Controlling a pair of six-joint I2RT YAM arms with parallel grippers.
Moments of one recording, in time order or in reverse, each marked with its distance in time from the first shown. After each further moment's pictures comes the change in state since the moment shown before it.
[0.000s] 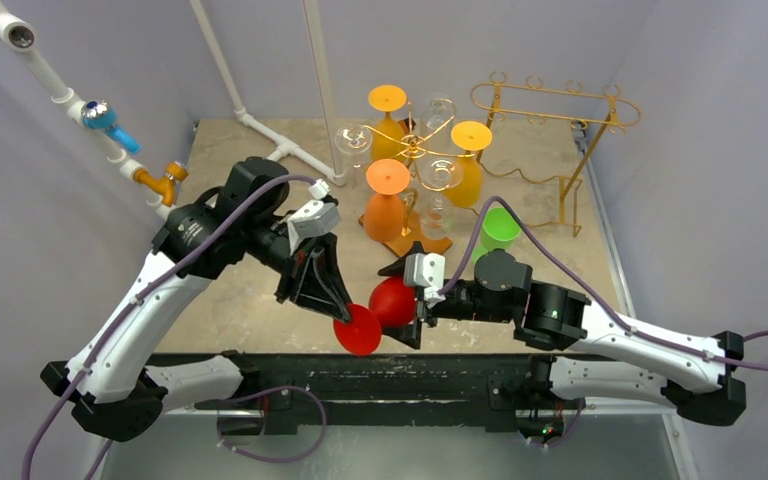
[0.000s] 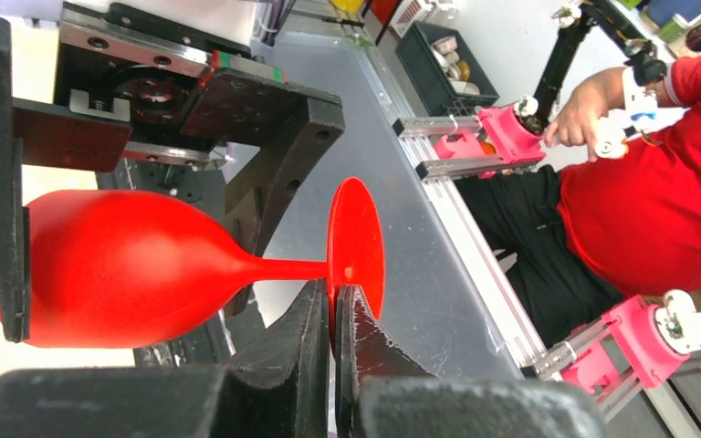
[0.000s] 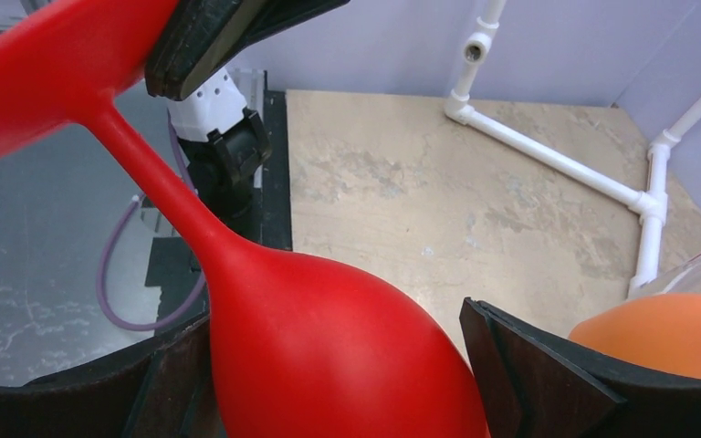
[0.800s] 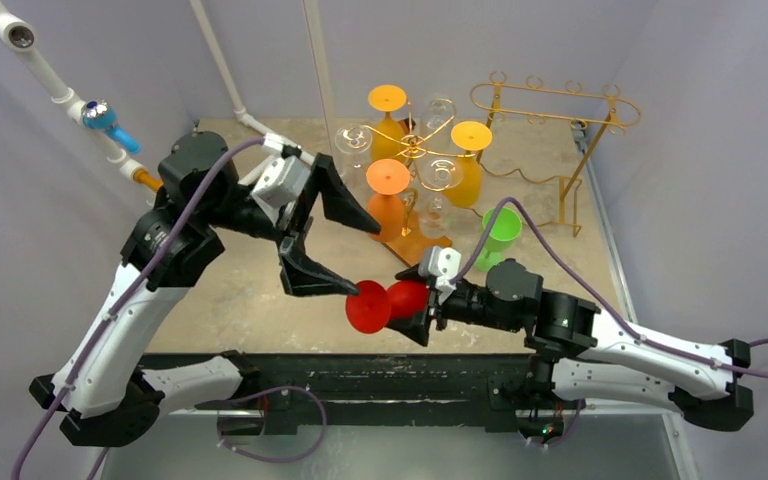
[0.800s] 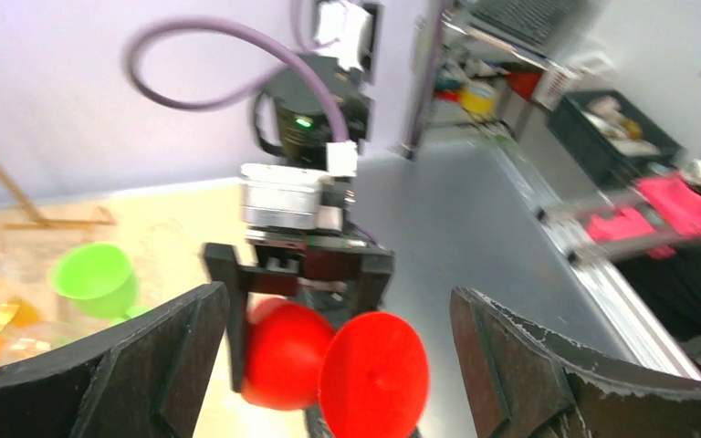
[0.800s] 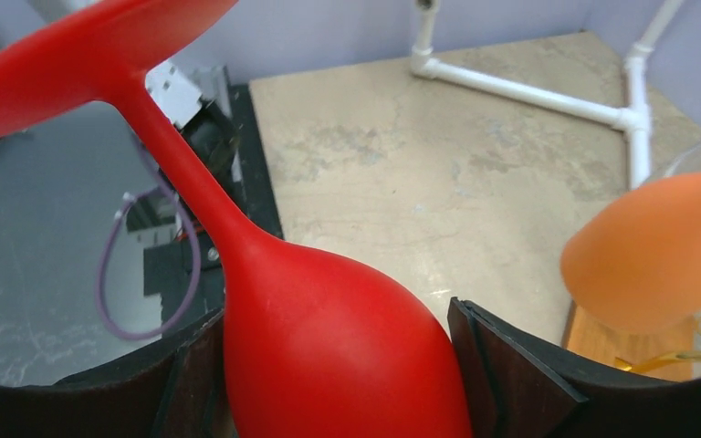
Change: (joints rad) left arm 0.000 -0.053 0.050 0.606 -0.152 -0.380; right arm 0.001 -0.085 -0.084 -0.012 0.113 0.127
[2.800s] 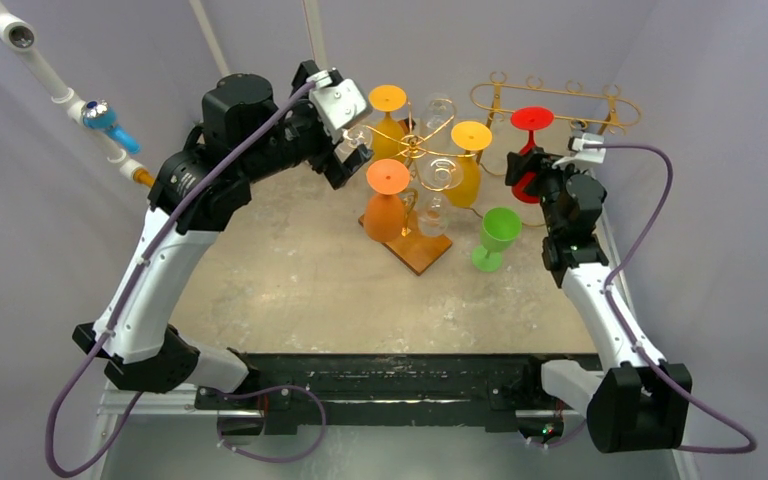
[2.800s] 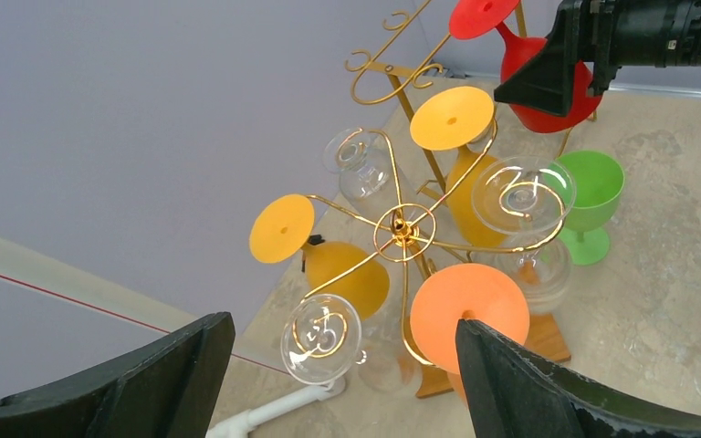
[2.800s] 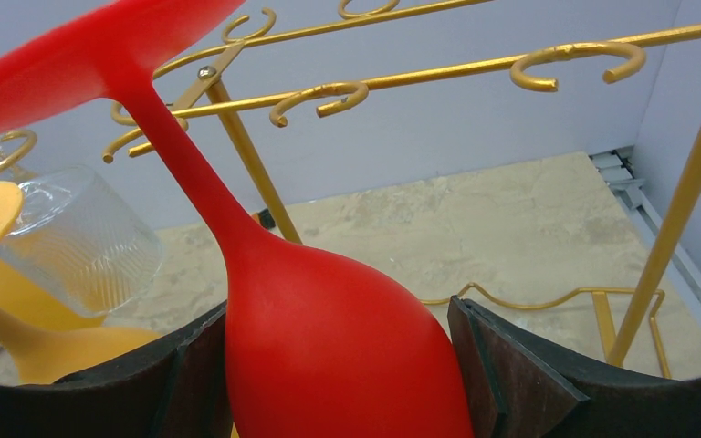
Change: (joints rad) left arm 0.001 0.328 0.478 -0.311 -1.038 0.549; right arm -1.181 0.238 -0.087 0.515 0.109 0.322
